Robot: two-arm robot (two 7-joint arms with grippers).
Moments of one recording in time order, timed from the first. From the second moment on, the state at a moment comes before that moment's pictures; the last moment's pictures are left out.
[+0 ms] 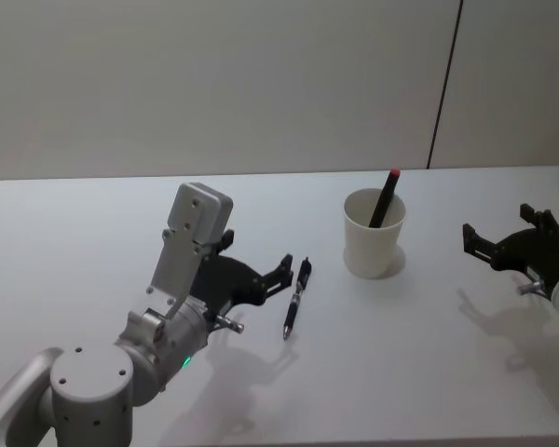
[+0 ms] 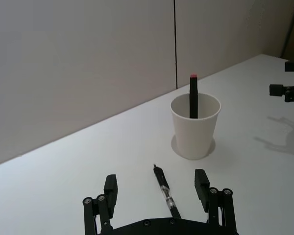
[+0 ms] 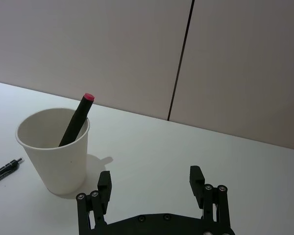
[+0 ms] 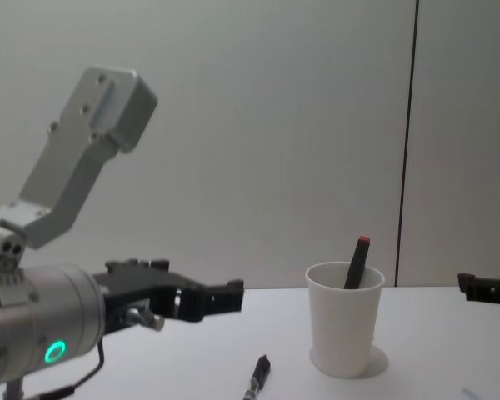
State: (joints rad) left arm -0.19 0.40 0.44 -1.66 -0.33 0.27 -0.02; right arm 0.25 0.22 -0.10 -1.37 0.06 0.15 0.26
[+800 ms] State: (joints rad) left arm -0.26 0.32 0.44 -1.46 -0.39 0.37 -0.06; right arm 0.25 0.22 -0.10 -1.37 0.06 0.15 0.26
